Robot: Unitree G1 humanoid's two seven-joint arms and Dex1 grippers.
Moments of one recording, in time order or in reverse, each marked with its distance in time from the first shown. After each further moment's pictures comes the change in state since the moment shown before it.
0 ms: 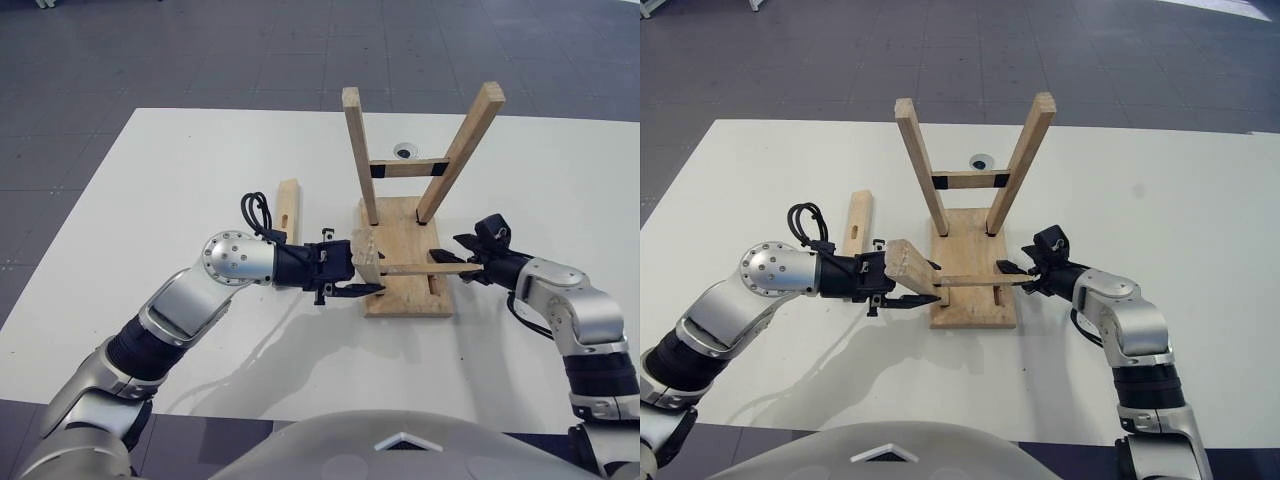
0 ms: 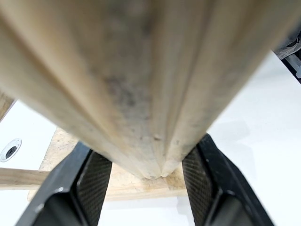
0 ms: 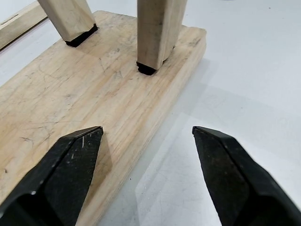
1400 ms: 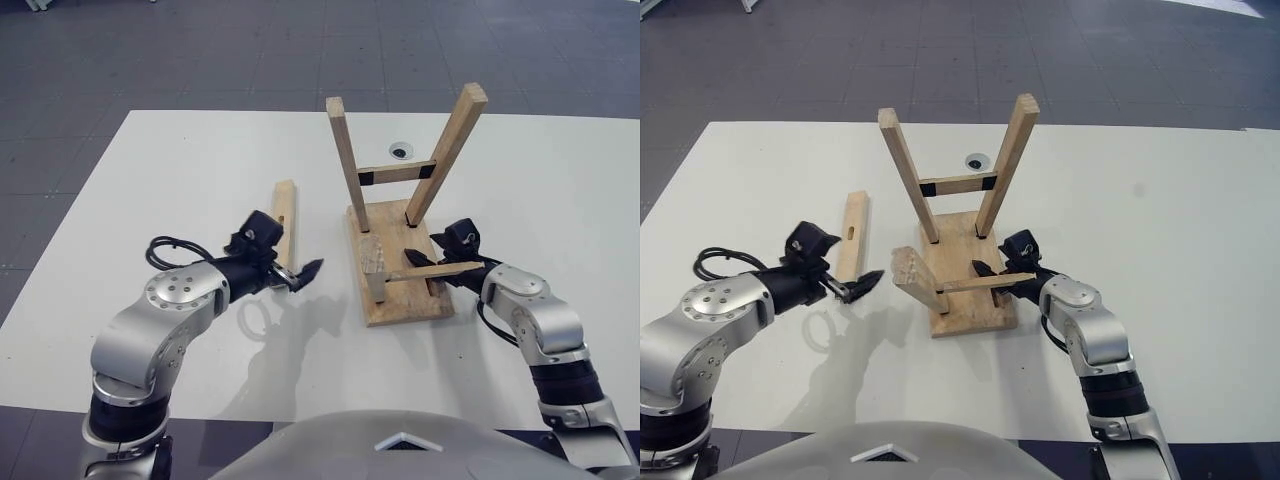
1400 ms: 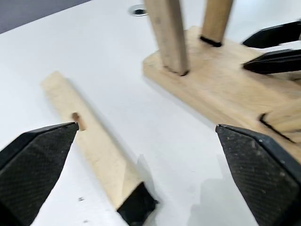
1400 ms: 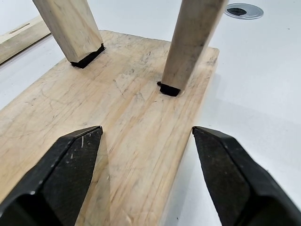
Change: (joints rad) left arm 0.265 -0.254 0.548 -0.355 -0.042 0.916 0.619; right arm 0.027 0.146 0.078 -0.032 -0.061 -0.048 -0.165
